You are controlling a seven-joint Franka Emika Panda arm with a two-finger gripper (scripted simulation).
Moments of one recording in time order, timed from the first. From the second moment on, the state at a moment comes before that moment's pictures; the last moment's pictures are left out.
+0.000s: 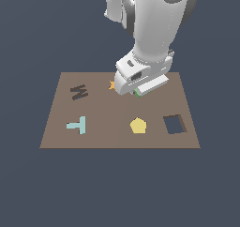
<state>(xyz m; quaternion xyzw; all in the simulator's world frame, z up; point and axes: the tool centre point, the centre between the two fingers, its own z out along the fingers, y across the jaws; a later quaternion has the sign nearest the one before) -0.066 0.077 0.031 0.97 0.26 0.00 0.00</state>
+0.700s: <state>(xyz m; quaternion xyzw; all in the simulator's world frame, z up) -0.034 0.056 0.033 0.89 0.46 0.00 0.00</state>
